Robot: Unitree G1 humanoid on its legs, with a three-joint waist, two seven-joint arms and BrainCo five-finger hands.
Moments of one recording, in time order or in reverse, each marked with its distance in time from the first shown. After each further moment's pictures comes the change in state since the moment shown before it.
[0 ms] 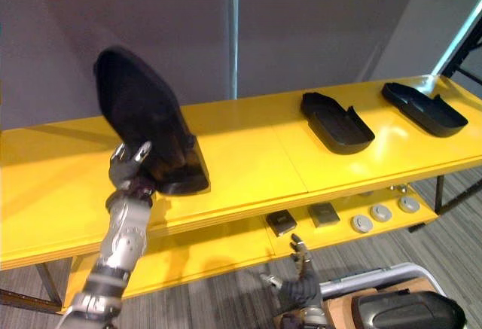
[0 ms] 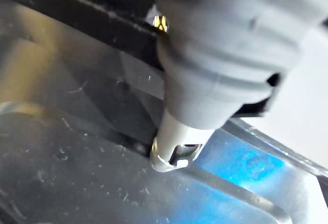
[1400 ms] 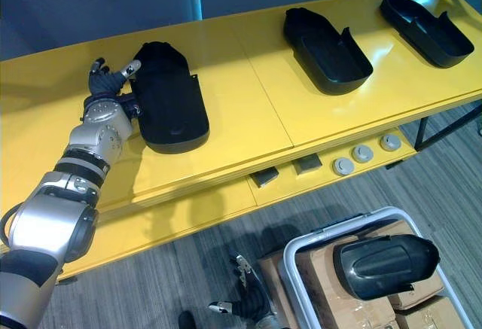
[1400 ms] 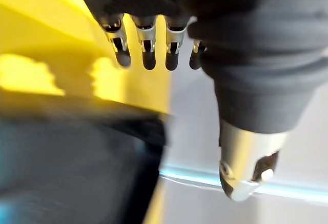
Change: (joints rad) left arm -0.664 0.206 -0.071 0.558 0.279 0.280 0.056; right arm -0.094 -0.062 0.265 0.096 -0.011 0.011 0.041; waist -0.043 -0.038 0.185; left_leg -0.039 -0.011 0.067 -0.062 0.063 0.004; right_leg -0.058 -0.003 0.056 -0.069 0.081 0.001
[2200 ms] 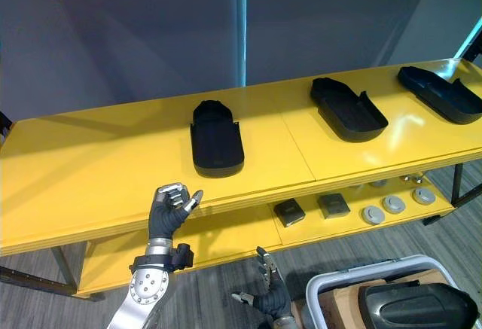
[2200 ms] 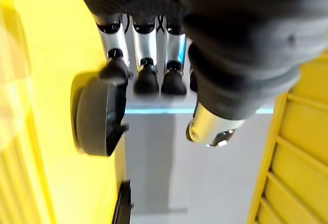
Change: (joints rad) left arm 1.286 -0.368 -0.148 -1.121 0.561 -0.169 -0.172; right arm 0.065 0.085 -0.183 0.039 -0.030 -0.060 -0.013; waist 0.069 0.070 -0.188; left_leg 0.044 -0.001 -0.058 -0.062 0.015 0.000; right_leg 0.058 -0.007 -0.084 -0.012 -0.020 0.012
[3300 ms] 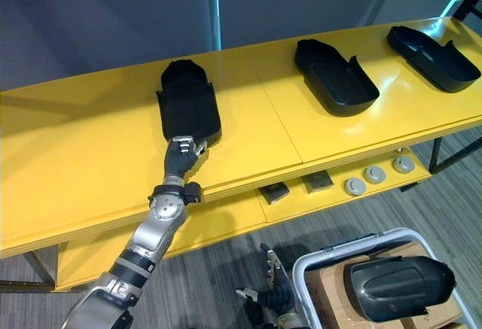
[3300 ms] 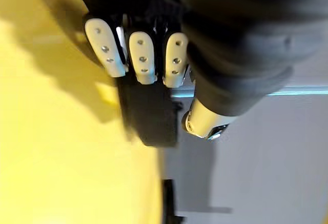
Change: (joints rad) left arm -0.613 0.049 0.082 0.587 -0.152 -0.002 0.079; right arm -0.040 -0.026 -0.012 0.007 0.035 0.000 -0.008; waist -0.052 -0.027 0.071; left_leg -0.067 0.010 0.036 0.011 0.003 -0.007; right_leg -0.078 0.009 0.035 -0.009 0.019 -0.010
